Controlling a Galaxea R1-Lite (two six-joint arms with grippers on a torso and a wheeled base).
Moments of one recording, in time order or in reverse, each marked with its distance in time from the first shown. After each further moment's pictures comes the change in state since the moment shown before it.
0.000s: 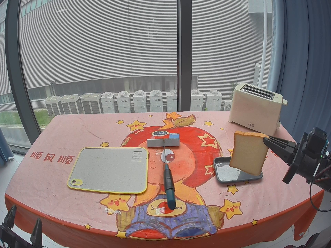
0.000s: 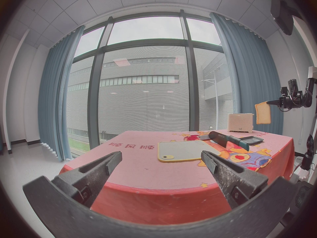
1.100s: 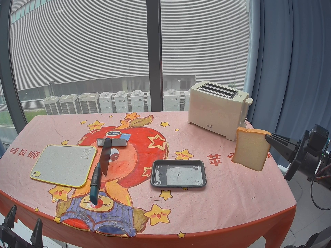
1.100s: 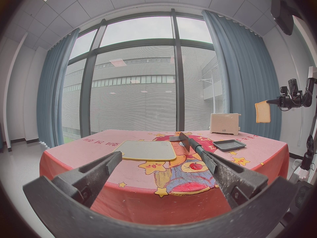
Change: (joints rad) left arm -0.001 0.000 0.000 0.000 0.000 0.000; right arm -0.014 -0.006 -0.007 0.000 0.000 0.000
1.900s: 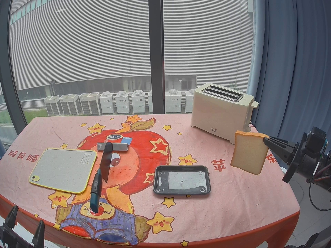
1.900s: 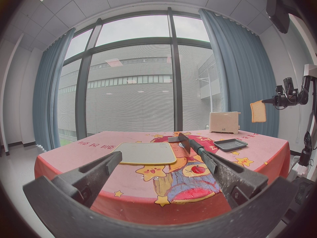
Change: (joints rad) left arm -0.001 0.000 0.000 0.000 -0.041 0.020; right arm -0.004 0.013 0.009 -0.001 0.000 0.011
